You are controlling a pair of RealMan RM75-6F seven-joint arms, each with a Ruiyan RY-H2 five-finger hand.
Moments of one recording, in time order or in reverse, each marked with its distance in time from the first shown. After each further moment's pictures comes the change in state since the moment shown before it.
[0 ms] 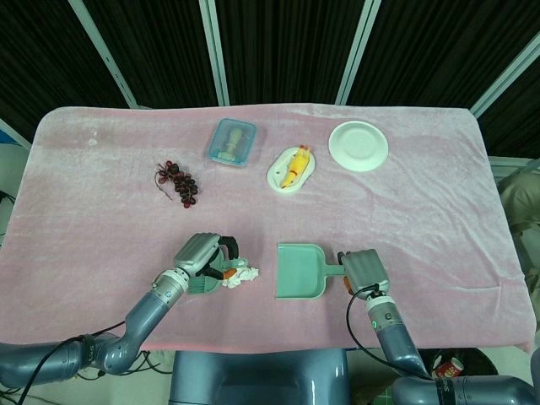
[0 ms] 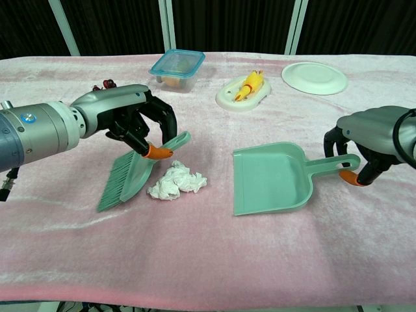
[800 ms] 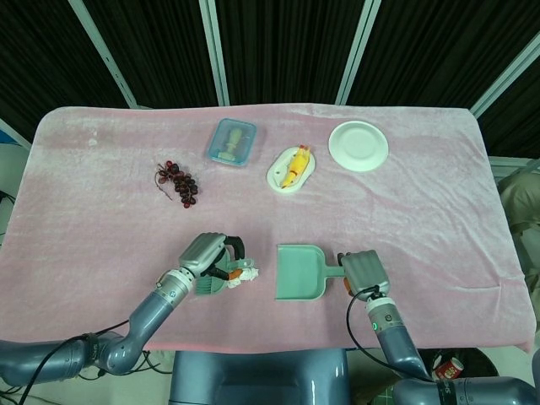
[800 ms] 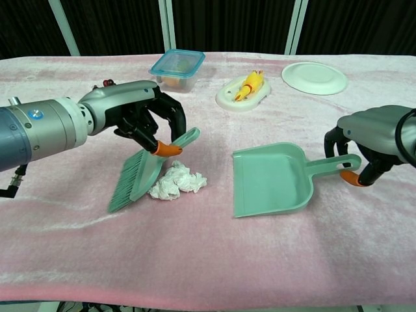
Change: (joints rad) left arm -0.020 -0.013 -0.011 -0.005 0.004 -0.008 -0.012; right arm 0.001 0.008 -0.003 -0.019 -0.001 0.009 -0.010
